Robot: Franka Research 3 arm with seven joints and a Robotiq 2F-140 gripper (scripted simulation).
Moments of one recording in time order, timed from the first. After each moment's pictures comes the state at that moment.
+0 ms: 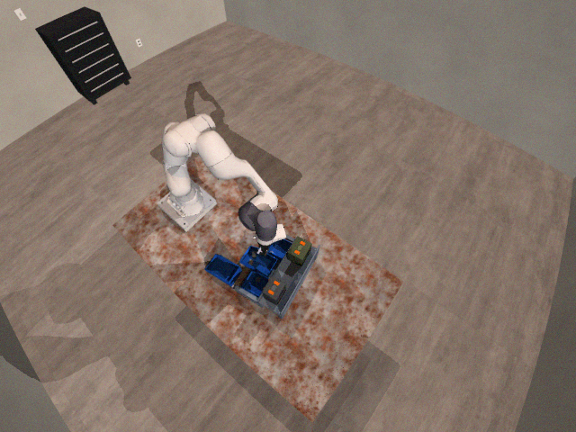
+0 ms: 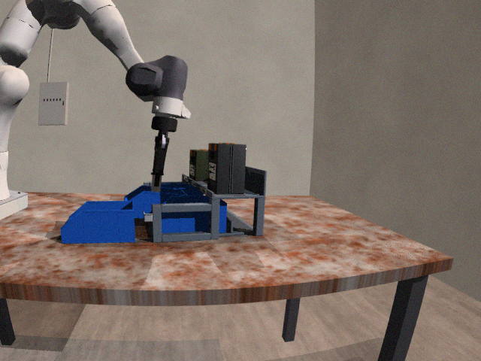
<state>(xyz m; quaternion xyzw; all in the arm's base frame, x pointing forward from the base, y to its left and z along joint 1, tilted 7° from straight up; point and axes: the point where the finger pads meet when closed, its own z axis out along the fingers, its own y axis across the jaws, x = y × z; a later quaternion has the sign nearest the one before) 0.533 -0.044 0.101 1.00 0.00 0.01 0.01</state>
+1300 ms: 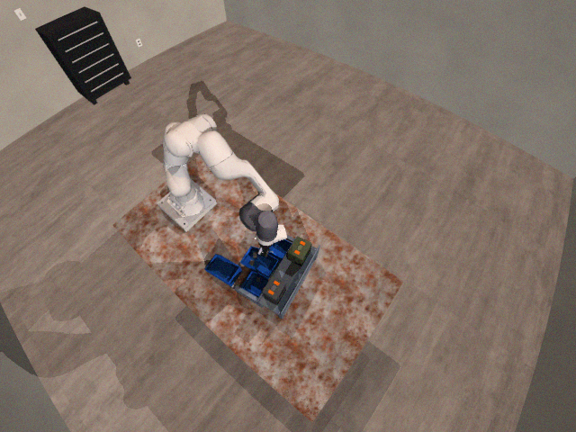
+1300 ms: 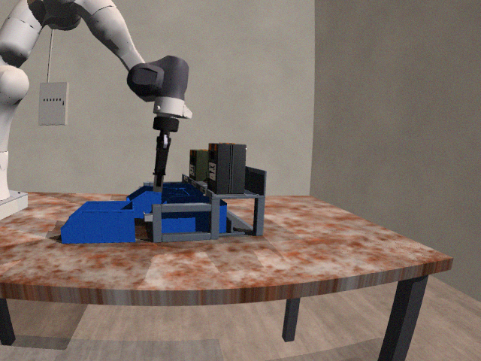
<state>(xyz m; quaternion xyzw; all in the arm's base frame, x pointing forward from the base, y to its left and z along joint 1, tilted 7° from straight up) 0.539 -0.044 0.102 1.00 0.00 0.01 0.01</state>
